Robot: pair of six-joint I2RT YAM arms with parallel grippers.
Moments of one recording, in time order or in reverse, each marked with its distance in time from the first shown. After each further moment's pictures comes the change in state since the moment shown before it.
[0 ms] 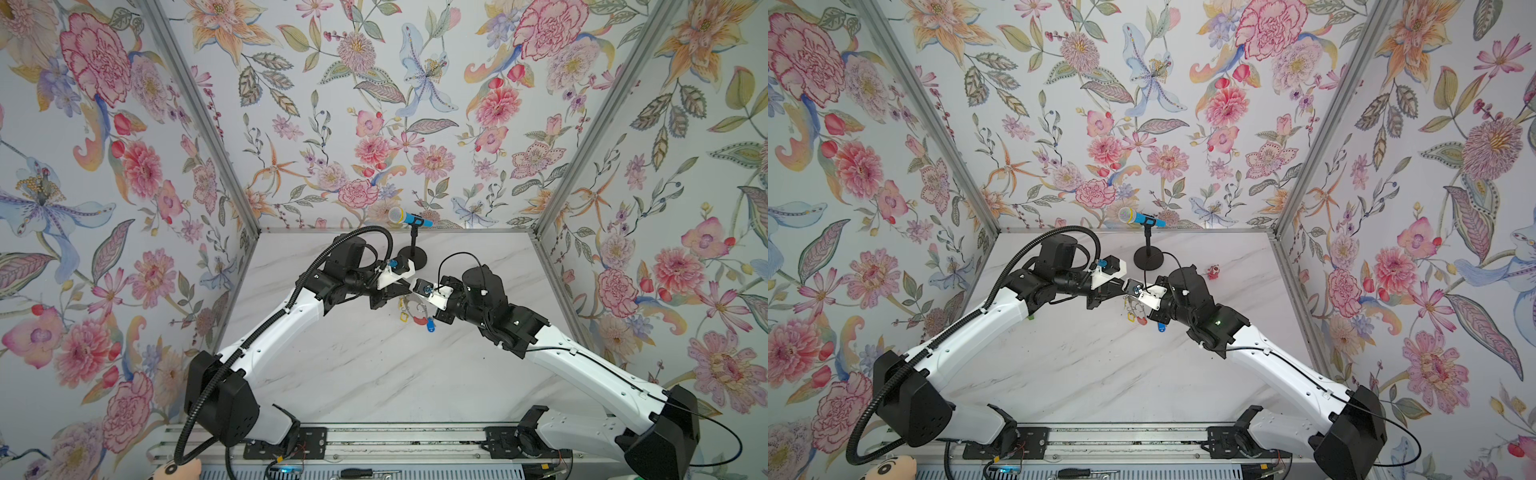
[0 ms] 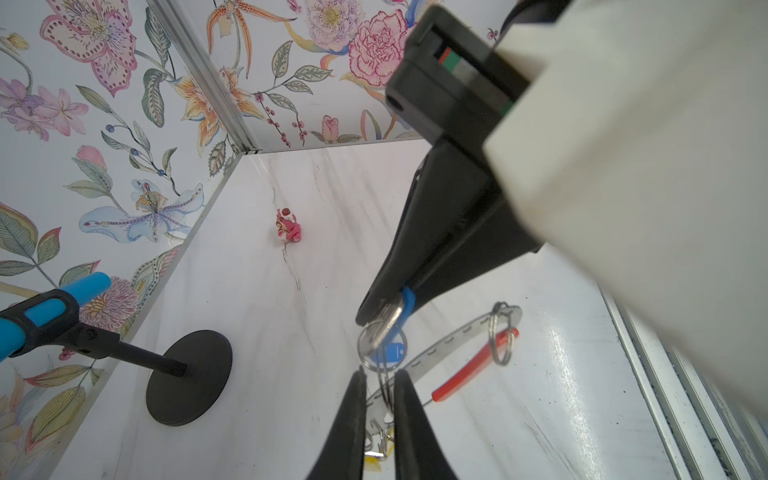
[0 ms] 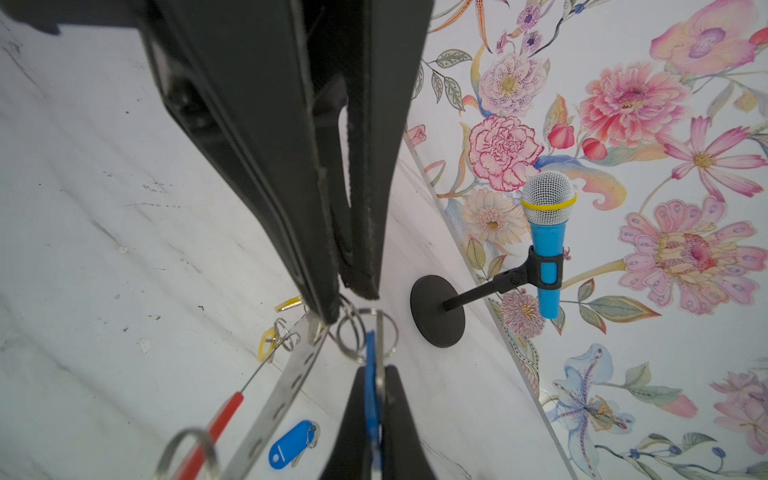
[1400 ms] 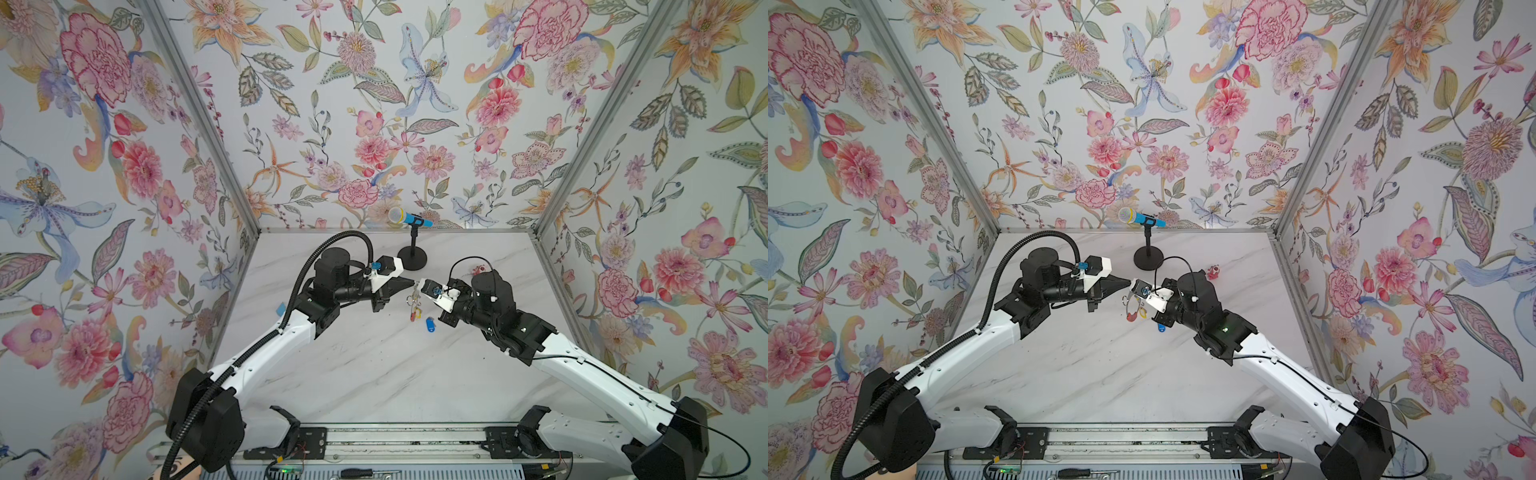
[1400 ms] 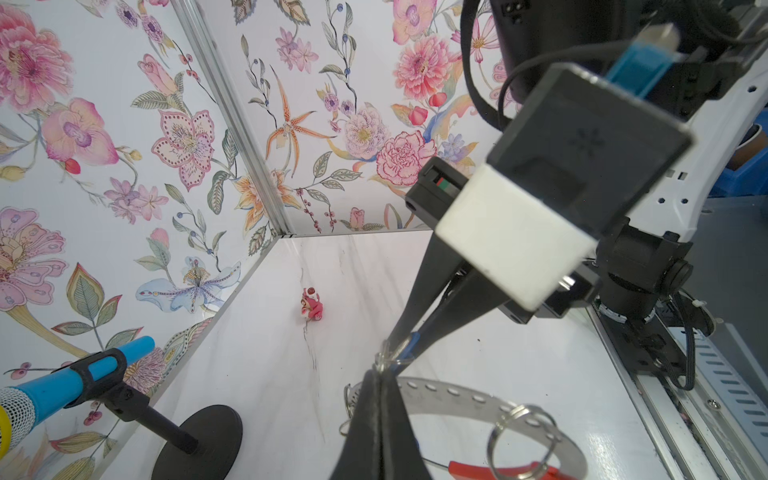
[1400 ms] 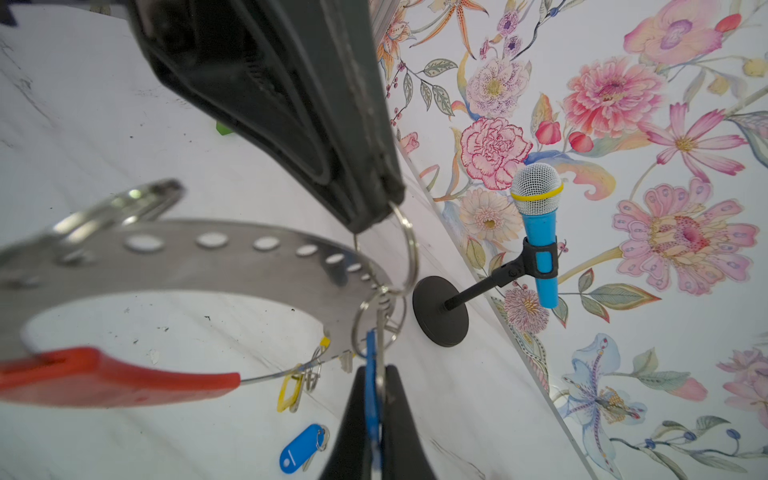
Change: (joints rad) left arm 0.014 -0.133 -0.285 0.602 0.059 -0.333; right arm -0.027 -0.067 -0.077 0.060 -0.032 0.057
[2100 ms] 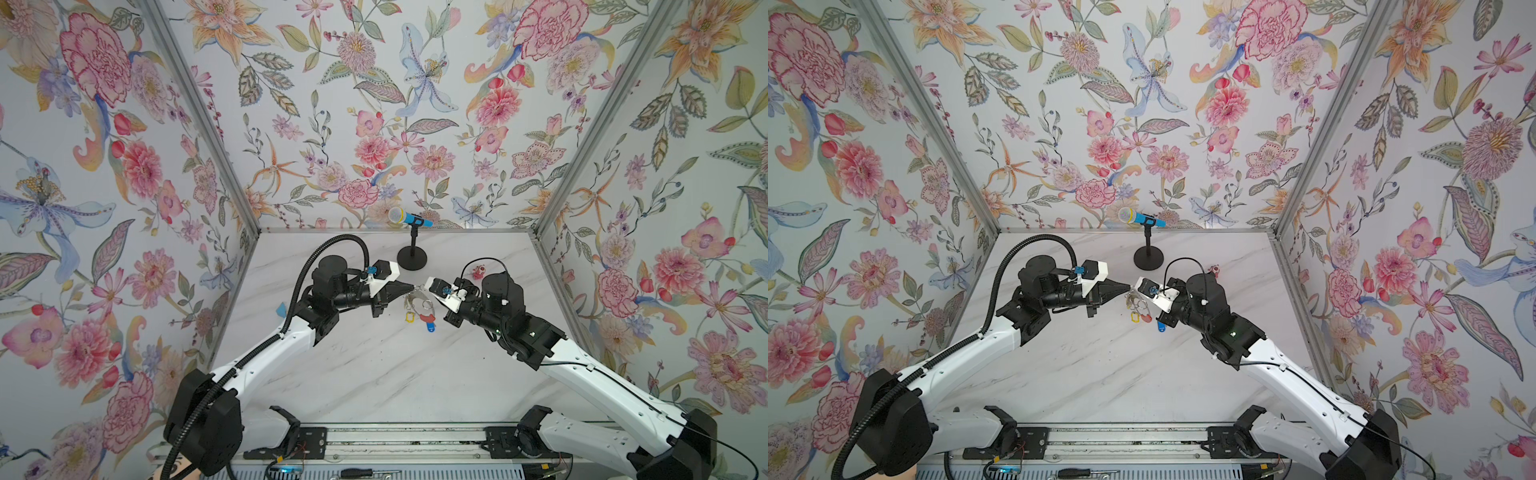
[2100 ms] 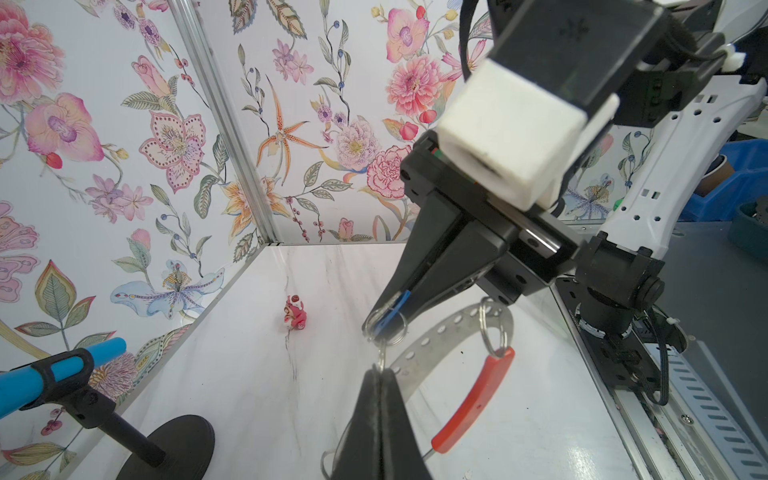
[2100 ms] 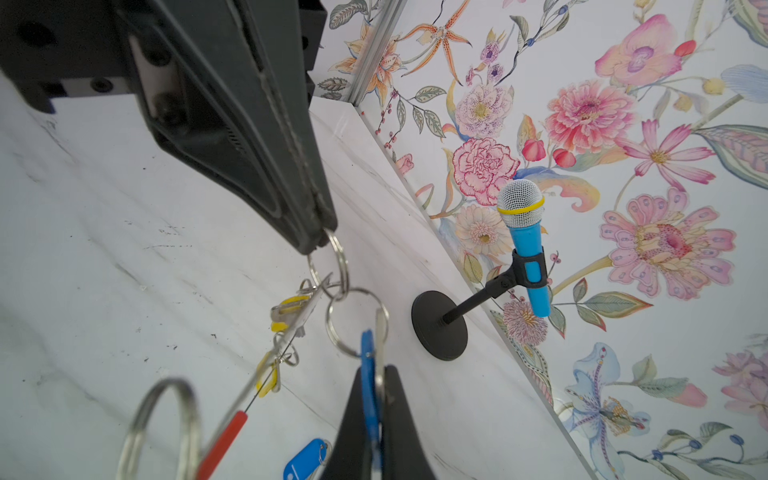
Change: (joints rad) left arm 0.000 -0.019 -0.079 0.104 0.037 -0.069; right arm -0.026 -0.059 -0.020 0.019 -0.052 0.026
